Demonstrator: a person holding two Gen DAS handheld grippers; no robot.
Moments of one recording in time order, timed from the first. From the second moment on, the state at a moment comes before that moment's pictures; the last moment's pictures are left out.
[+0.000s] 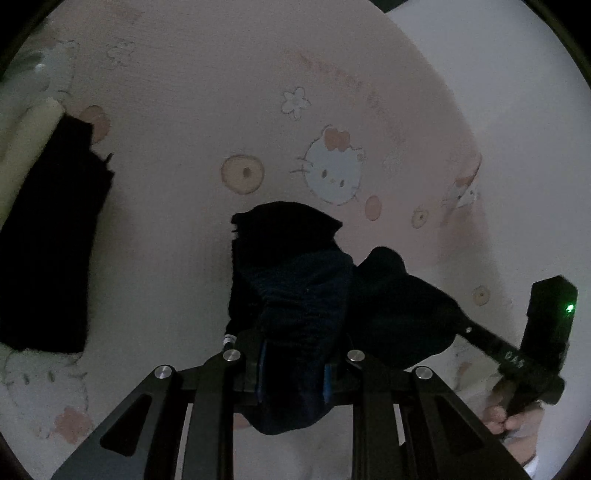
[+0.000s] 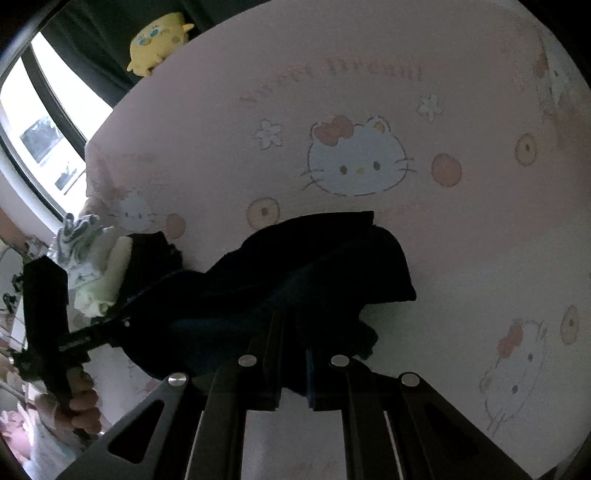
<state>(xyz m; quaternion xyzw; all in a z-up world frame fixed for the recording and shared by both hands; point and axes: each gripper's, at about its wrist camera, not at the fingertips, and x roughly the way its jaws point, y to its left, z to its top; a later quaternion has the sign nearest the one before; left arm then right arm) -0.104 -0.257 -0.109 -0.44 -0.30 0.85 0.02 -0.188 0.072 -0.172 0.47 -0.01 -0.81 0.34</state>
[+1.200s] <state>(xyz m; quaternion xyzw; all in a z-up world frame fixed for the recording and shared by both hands) -0.124 -0.309 -0.230 -0.53 -0.40 0.74 0.00 -0.213 0.026 -0.281 0.53 -0.01 -0.78 0.32</state>
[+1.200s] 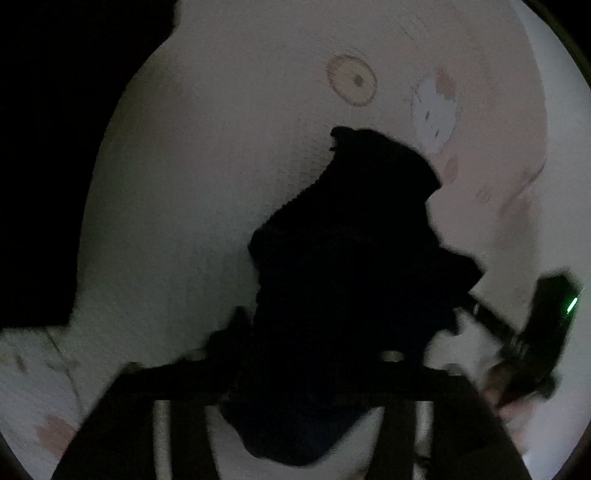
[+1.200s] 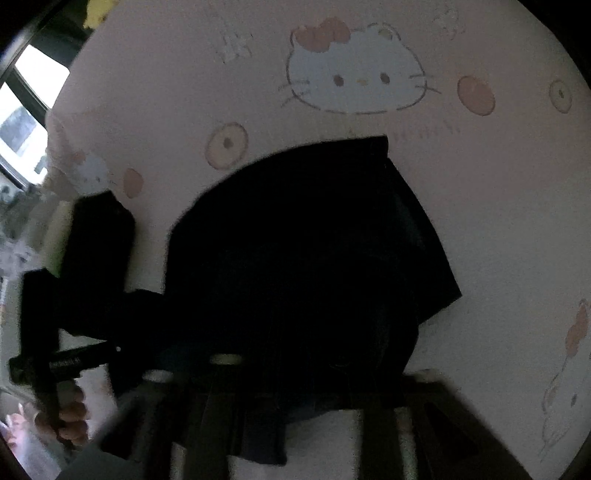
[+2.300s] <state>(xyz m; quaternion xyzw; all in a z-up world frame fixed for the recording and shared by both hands) -0.040 -0.289 -0.224 -0.54 -0.31 0.78 -0.07 -0.125 0.049 -0.337 0.59 -0.07 -0.71 0.37</state>
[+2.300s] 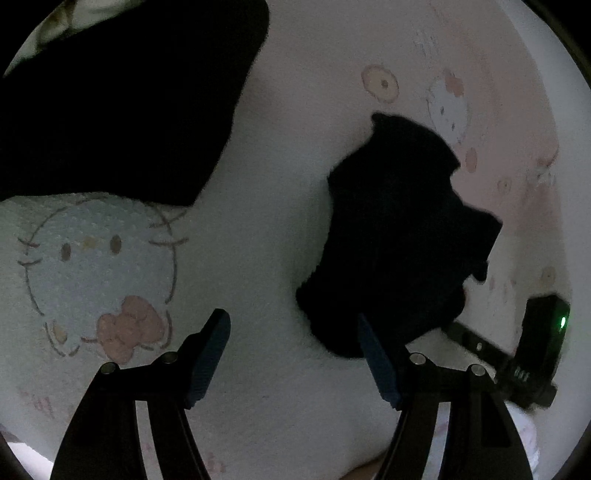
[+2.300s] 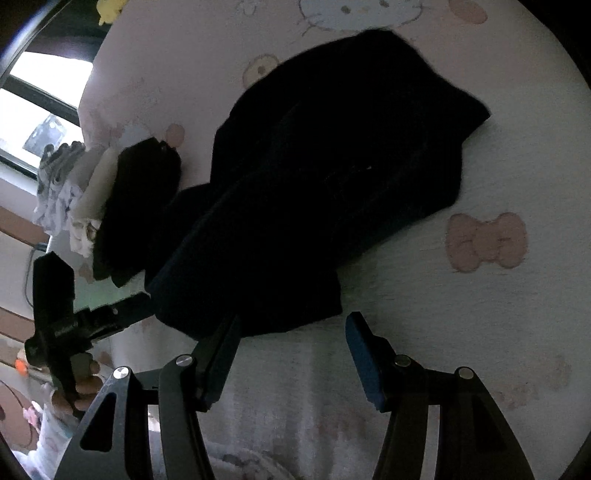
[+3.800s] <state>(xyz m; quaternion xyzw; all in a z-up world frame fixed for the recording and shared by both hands) -0.046 -0.256 -0.210 -0.50 -0.25 0.83 -0.01 -0.106 0.119 -0.297 0.57 -0.03 -0.78 0.26</state>
